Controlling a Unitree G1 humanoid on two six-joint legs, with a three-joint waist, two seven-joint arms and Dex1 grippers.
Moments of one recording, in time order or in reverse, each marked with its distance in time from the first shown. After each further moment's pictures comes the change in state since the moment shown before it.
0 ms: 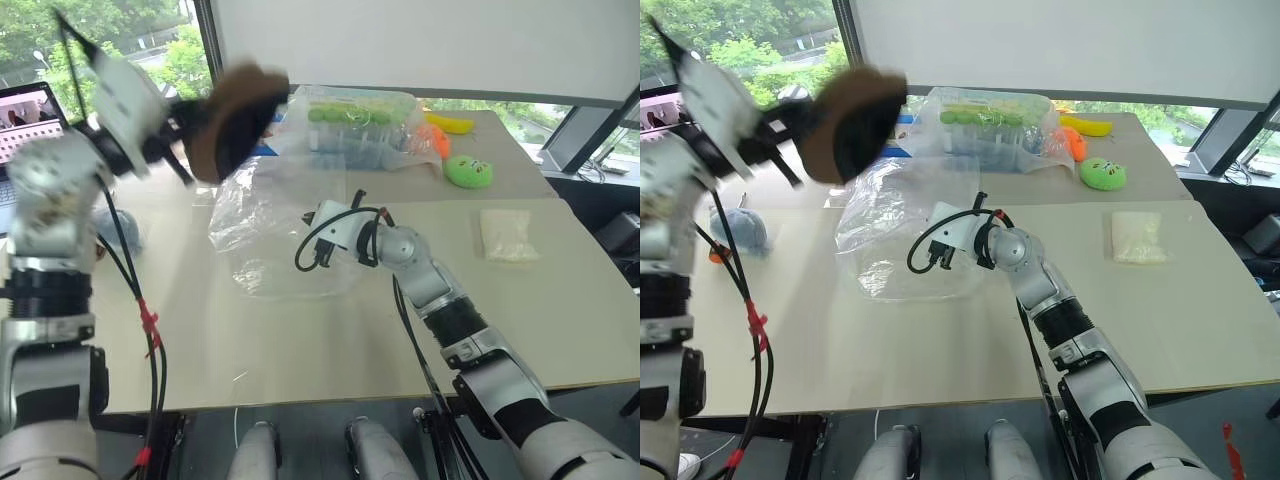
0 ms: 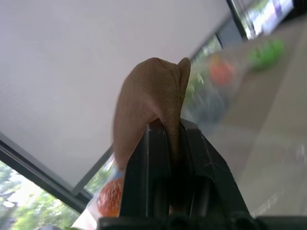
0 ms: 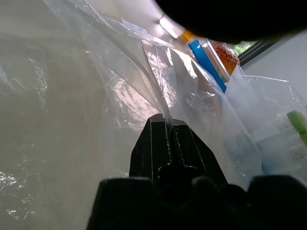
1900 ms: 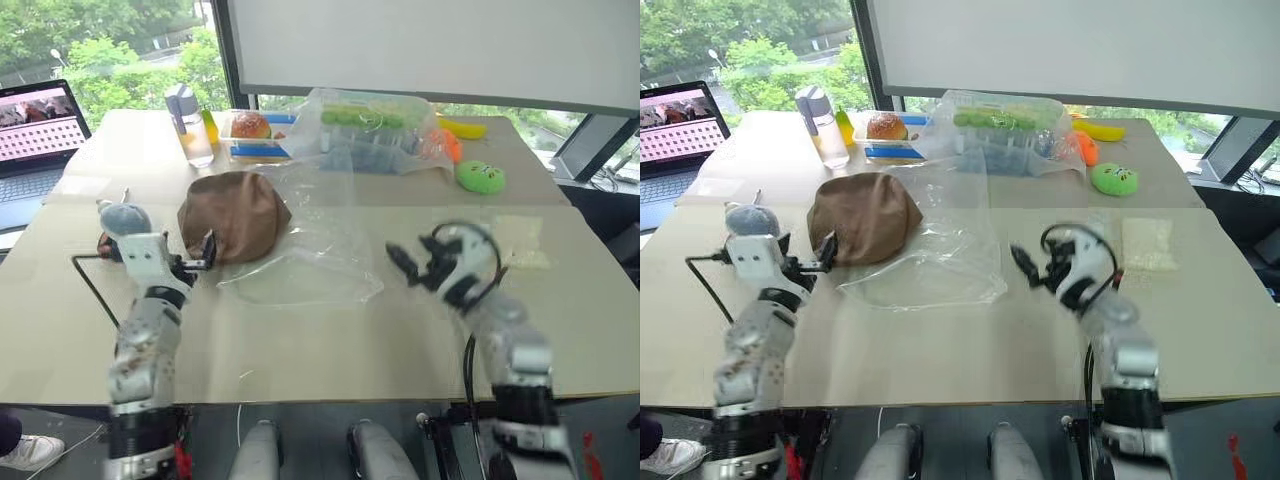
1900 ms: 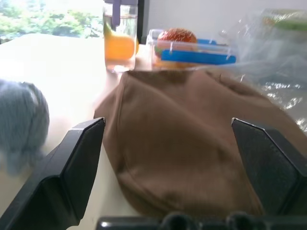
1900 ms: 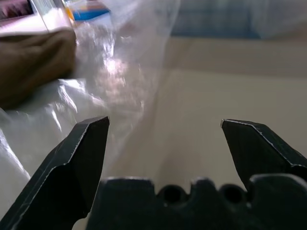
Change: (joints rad) left arm 0.603 -0.623 0.304 -0.314 -0.190 0.297 0.748; right arm 0.596 -0.007 -0.467 -0.422 0.564 0.393 -0.134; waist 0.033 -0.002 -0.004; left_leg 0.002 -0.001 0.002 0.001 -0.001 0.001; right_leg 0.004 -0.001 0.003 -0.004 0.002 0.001
